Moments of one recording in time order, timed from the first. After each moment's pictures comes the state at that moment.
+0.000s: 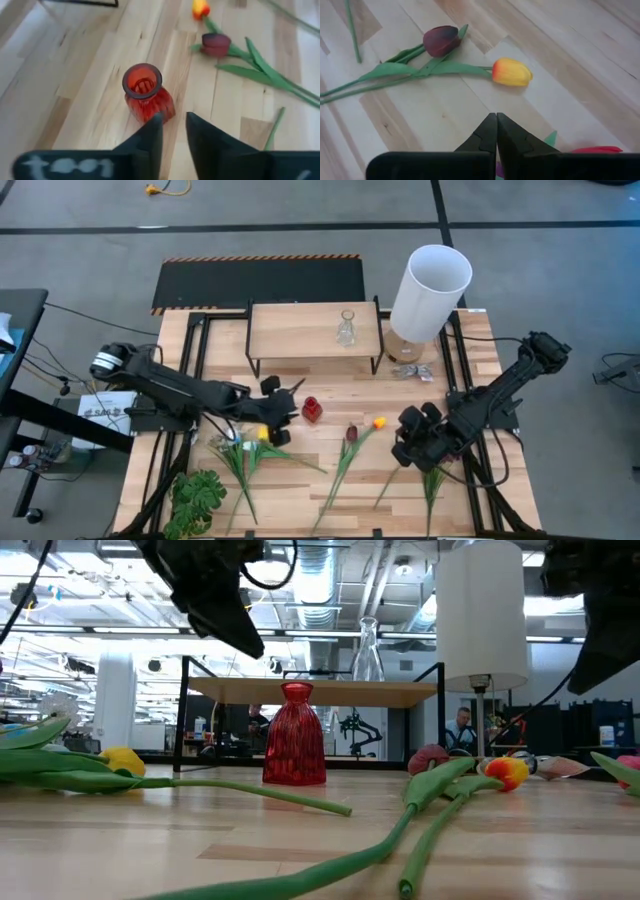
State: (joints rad) left arm -0.25 1.43 0.95 -0.36 -0.36 -0.35; right arm 0.71 1.30 0.79 -0.80 0.50 1.32
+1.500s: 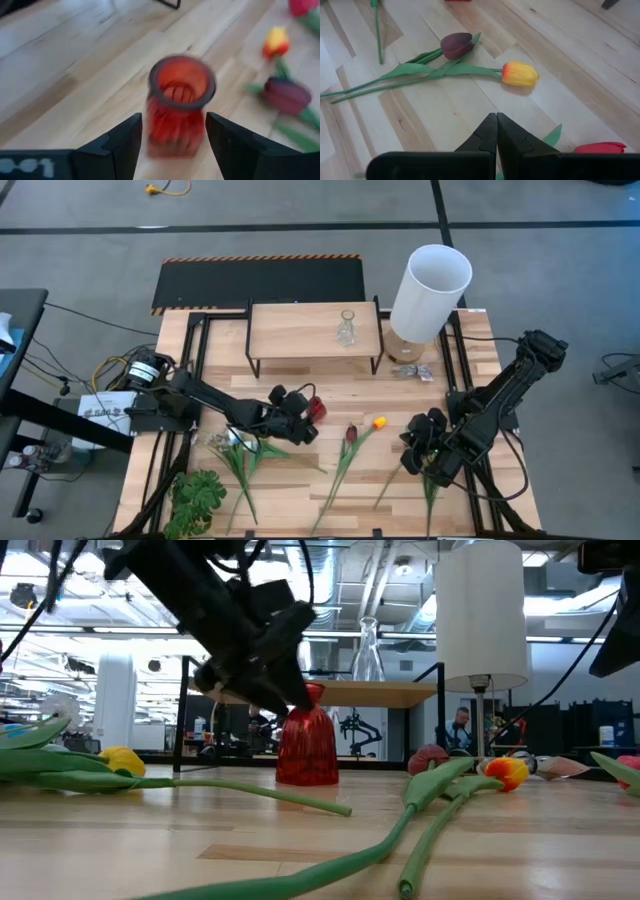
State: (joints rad) left arm -0.27 1.74 0.96 -0.09 -0.68 -0.74; right arm 0.86 1.30 0.79 -0.83 0.63 1.43
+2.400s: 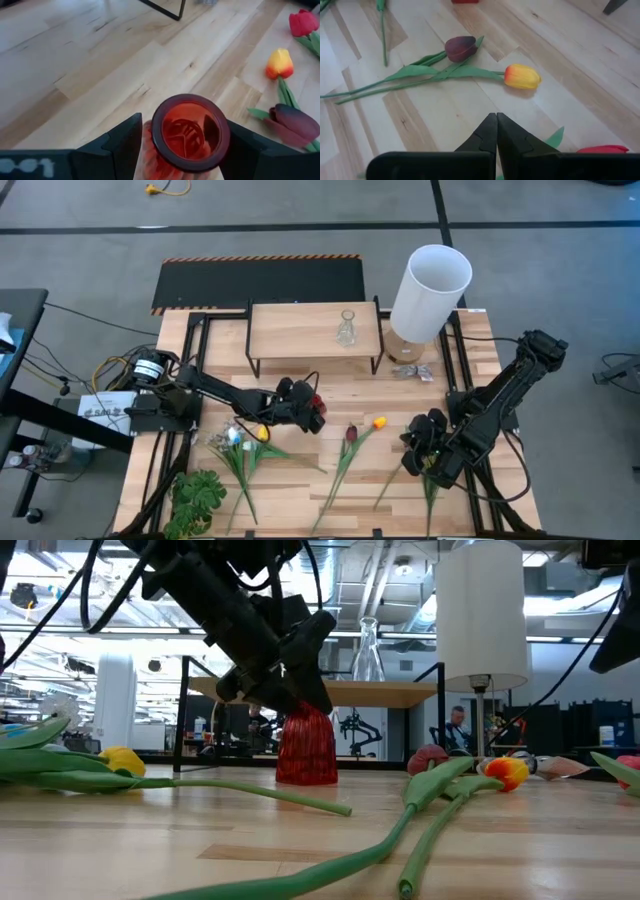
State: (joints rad) left arm -0.17 1.75 0.96 0.02 -0.58 -0.68; right arm 0.87 1.30 0.79 -0.83 0.66 1.43
